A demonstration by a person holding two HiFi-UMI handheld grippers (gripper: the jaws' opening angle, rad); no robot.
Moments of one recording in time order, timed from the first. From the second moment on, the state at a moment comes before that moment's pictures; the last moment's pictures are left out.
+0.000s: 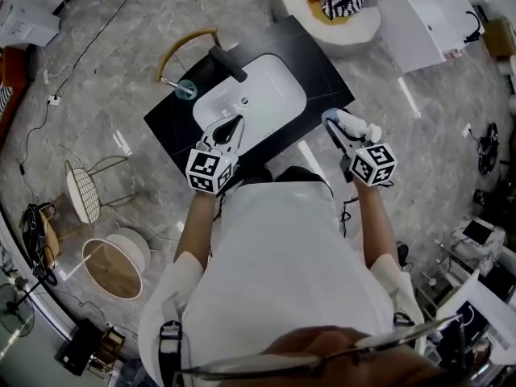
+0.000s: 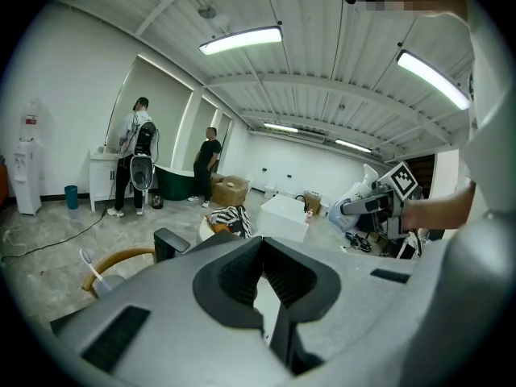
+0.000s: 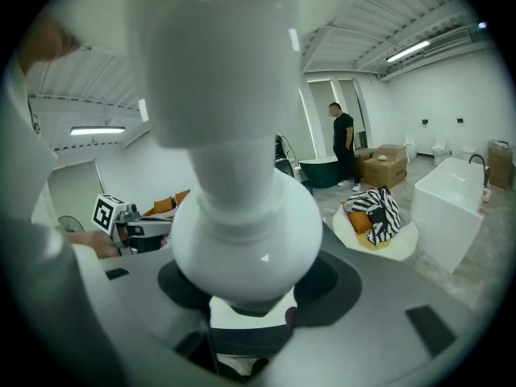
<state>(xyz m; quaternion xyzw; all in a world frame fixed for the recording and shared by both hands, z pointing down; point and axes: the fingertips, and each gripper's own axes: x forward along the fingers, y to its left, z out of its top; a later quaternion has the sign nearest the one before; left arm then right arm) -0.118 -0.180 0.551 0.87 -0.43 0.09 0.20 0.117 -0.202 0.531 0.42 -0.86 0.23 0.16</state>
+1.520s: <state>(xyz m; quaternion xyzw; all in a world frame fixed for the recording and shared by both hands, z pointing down) -0.109 -0.246 0.592 0.76 -0.59 0.09 0.27 0.061 -0.424 0.682 0.26 -0.89 0.16 0.33</state>
